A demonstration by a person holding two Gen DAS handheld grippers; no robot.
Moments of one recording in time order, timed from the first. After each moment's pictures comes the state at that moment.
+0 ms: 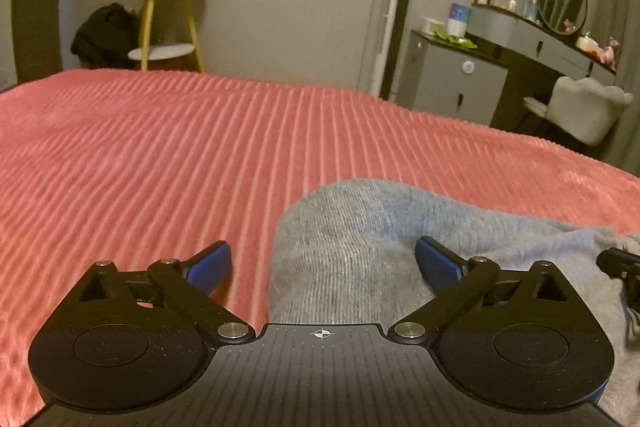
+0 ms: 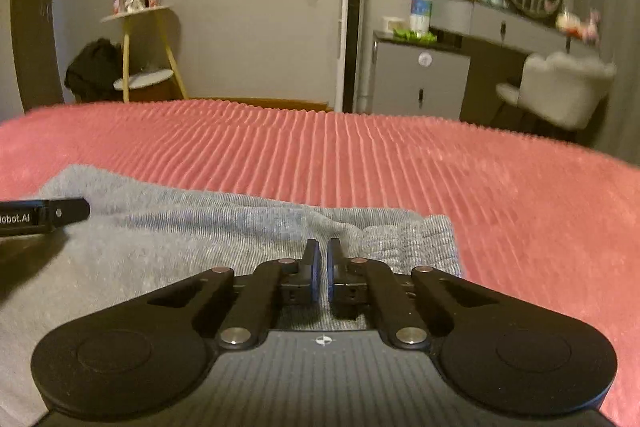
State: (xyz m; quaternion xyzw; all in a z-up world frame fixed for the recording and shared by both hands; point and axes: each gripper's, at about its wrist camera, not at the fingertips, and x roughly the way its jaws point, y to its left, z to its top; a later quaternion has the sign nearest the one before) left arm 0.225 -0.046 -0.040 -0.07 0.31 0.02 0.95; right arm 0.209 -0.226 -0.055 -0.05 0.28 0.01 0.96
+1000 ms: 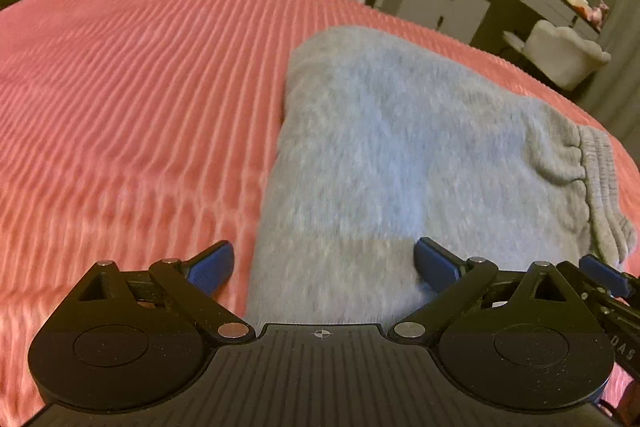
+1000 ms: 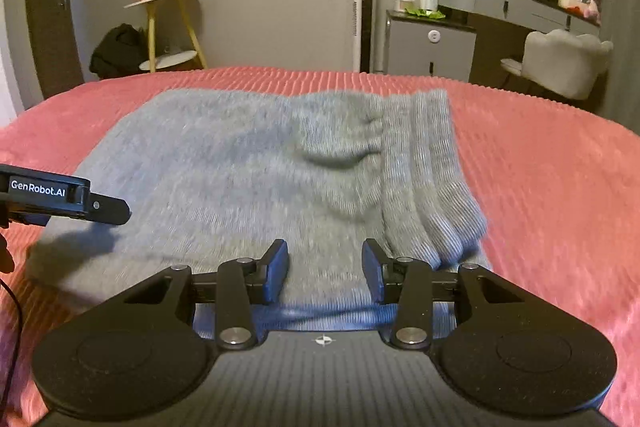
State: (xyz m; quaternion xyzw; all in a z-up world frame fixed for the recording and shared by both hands) left arm 0.133 -0.039 -0.018 -0.11 0.44 -0.02 0.89; right arm 0.075 -0.226 -0.036 0.00 0.32 0.05 0.95
